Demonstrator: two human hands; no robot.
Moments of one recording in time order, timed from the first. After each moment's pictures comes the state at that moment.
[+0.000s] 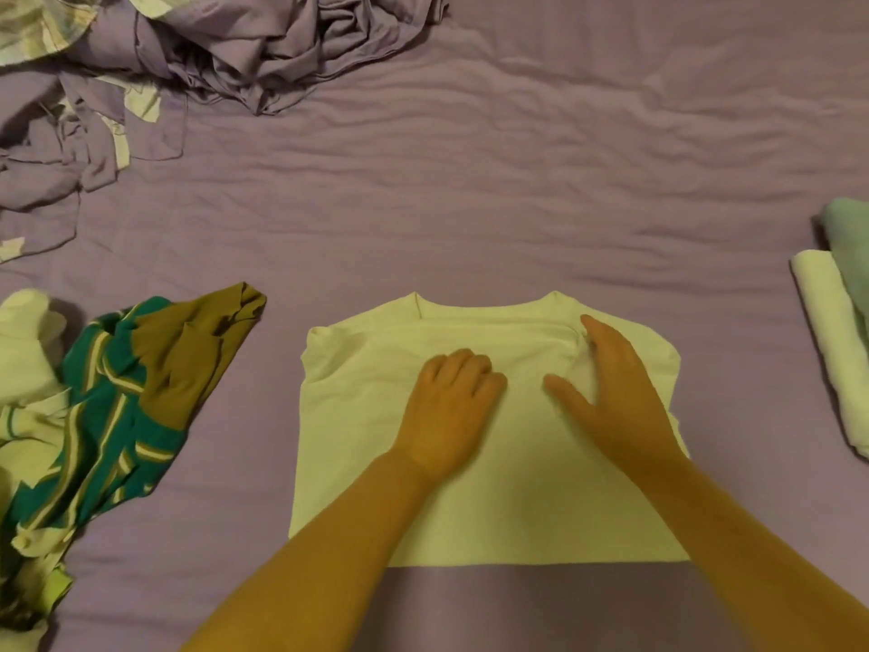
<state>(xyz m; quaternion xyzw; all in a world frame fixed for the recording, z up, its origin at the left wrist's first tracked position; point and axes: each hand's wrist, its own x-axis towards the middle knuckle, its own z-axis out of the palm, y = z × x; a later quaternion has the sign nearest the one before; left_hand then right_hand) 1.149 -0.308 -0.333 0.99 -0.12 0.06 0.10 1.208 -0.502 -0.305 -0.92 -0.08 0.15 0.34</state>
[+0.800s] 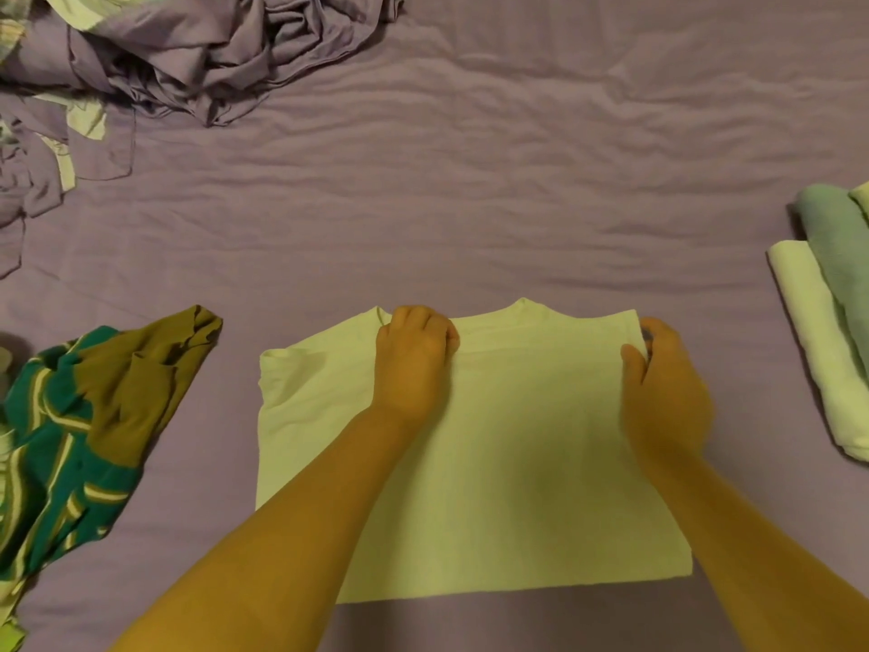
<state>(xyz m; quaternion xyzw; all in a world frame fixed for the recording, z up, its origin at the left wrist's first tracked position) 1.218 -0.305 -0.325 0.98 0.06 0.00 0.20 1.240 -0.550 -0.333 -0.96 0.10 0.00 0.26</state>
